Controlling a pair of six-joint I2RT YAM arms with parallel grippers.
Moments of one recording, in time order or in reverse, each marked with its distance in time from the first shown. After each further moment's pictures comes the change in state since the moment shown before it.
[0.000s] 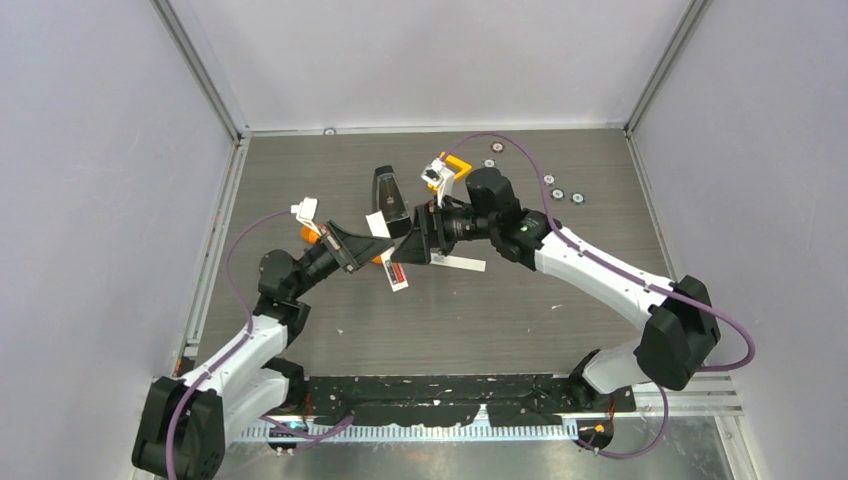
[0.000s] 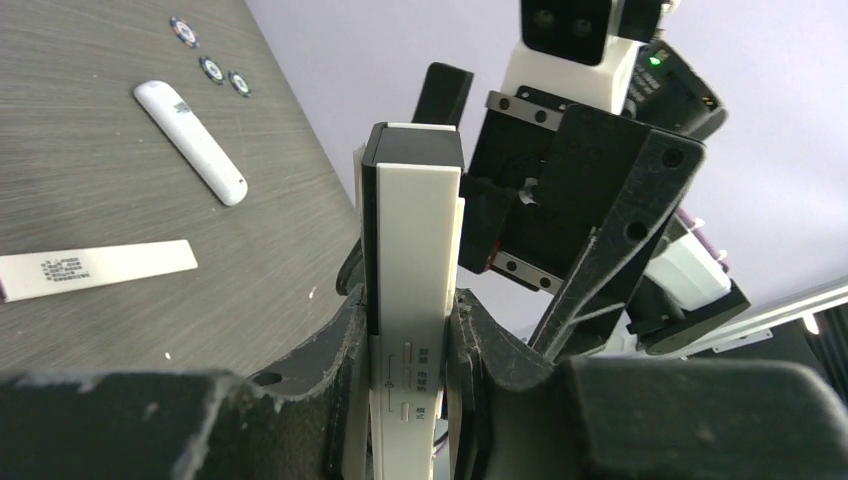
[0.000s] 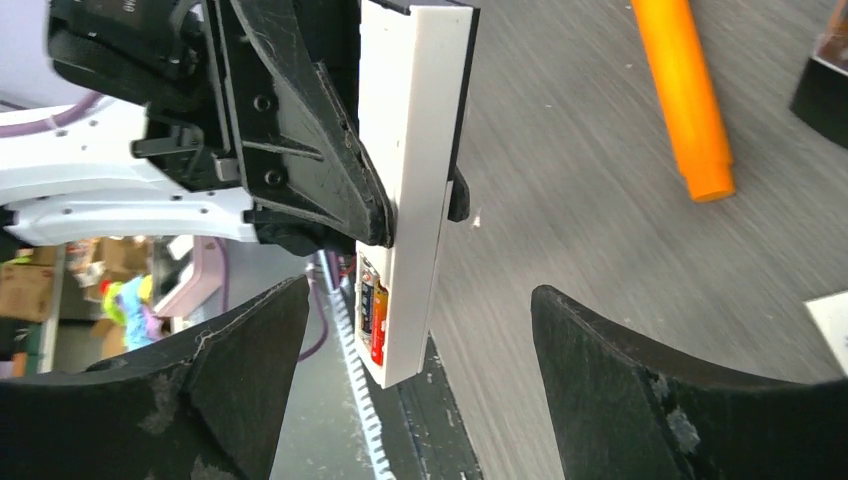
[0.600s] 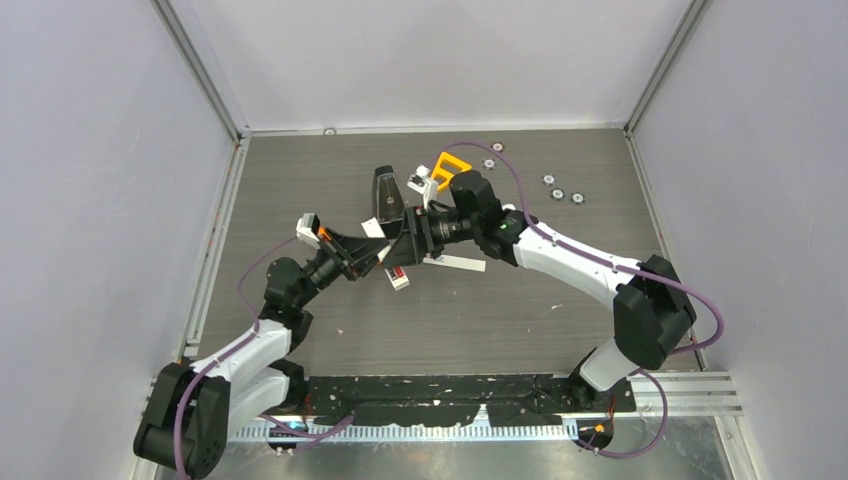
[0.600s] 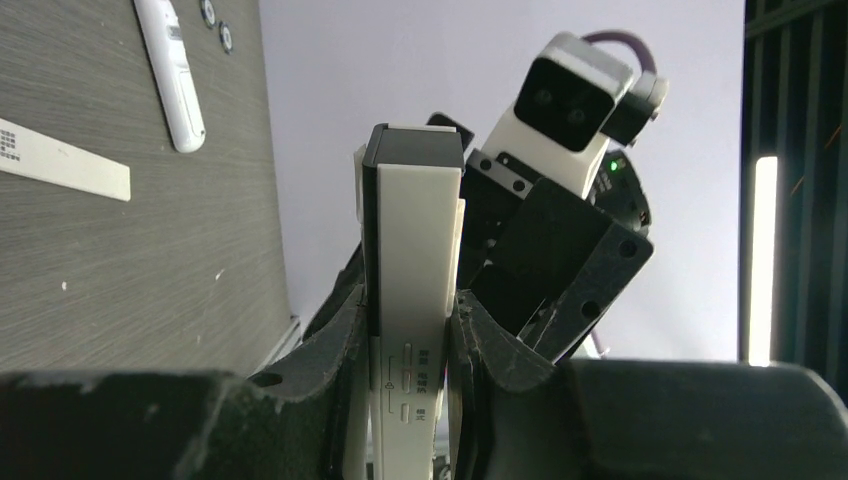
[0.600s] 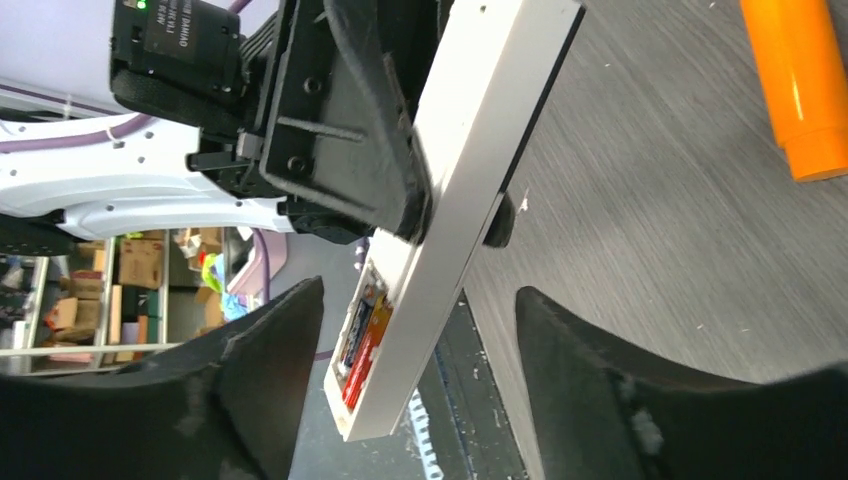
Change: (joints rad) left arm 0.001 0.053 -0.100 0.042 -0.137 -0.414; right arm 0.012 0.133 0.027 0.038 -0.076 0.100
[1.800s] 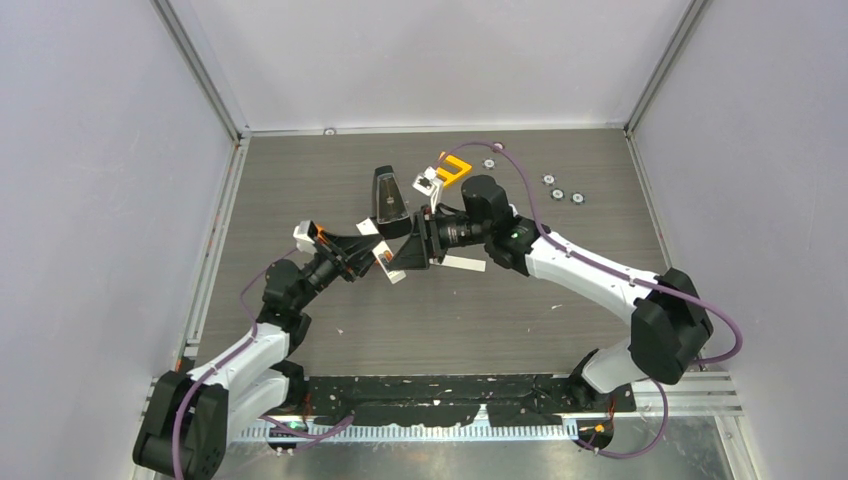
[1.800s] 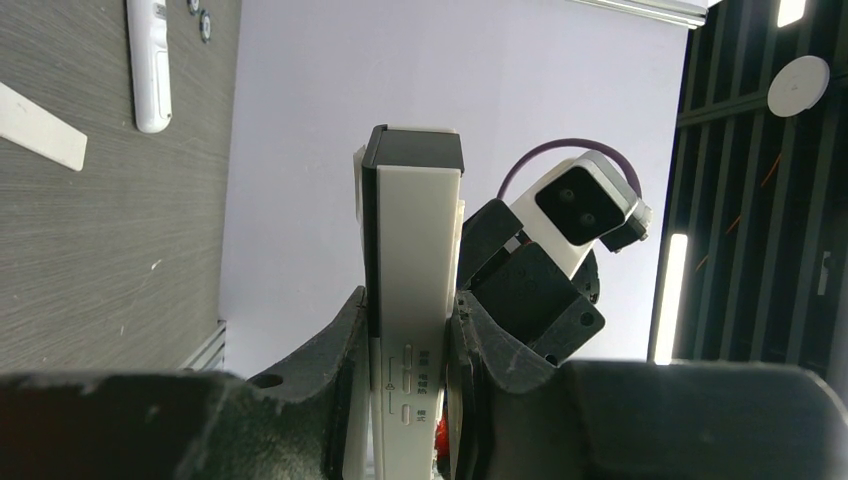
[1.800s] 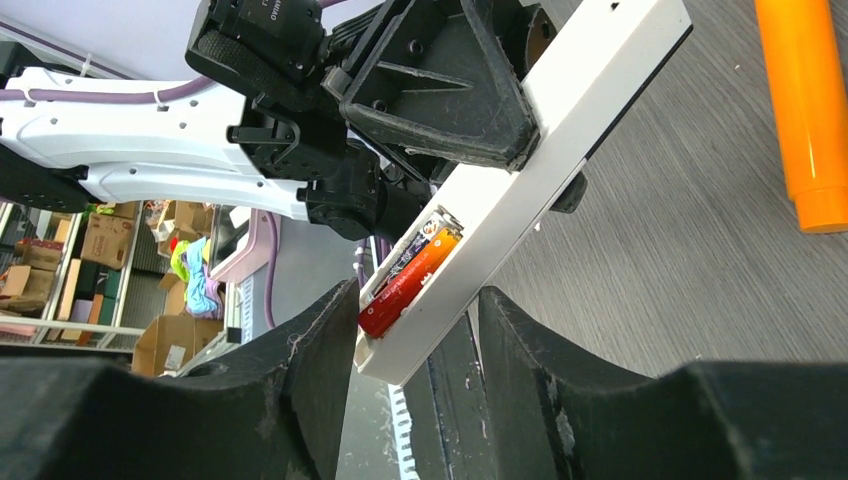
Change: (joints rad) left arm -0.001 -0.044 -0.012 -0.053 -0.031 -0.180; right arm 0.016 -0.097 -0.081 0.109 -0.014 -0.053
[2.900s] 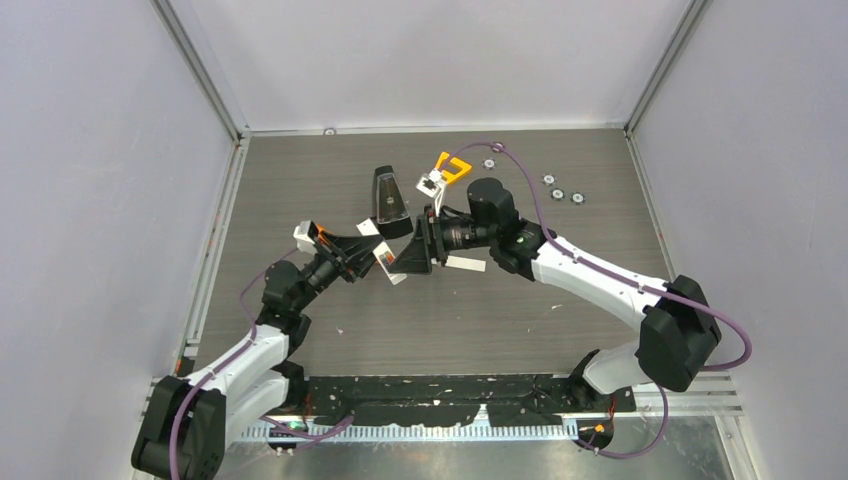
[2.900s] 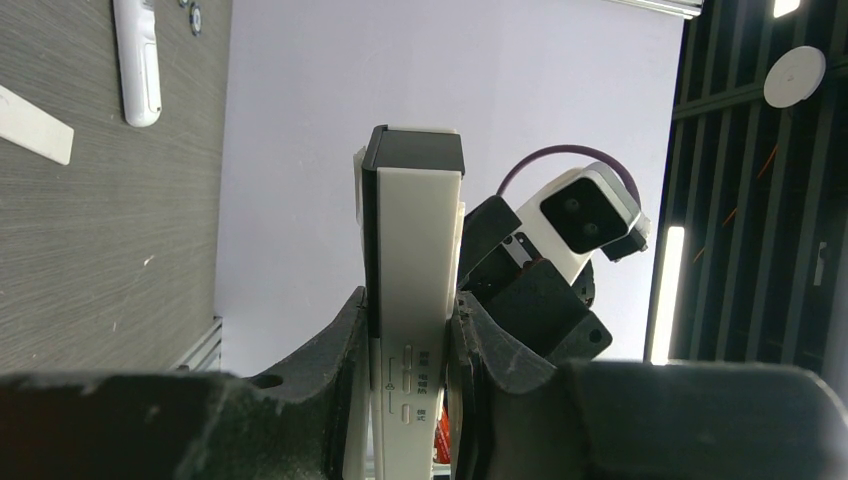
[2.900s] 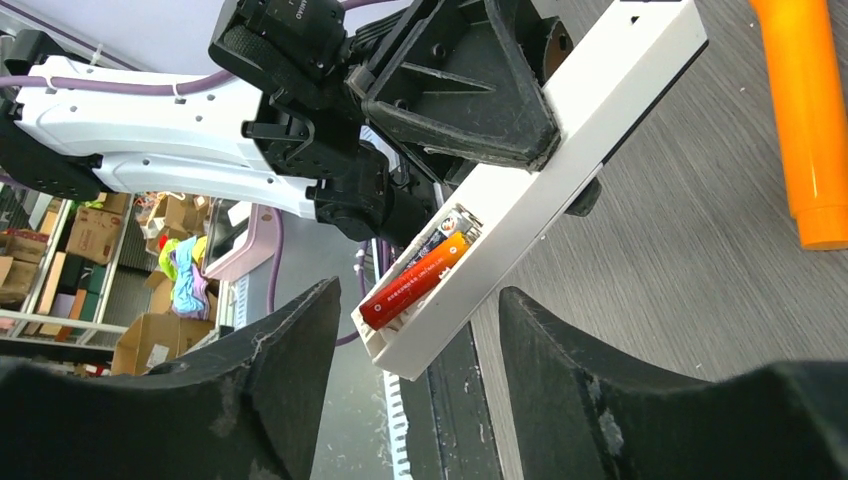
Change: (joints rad) left arm -0.006 -0.026 0.000 -0.014 -0.007 -0.001; right arm 0.007 -0.045 -0.029 0.027 -0.001 -0.017
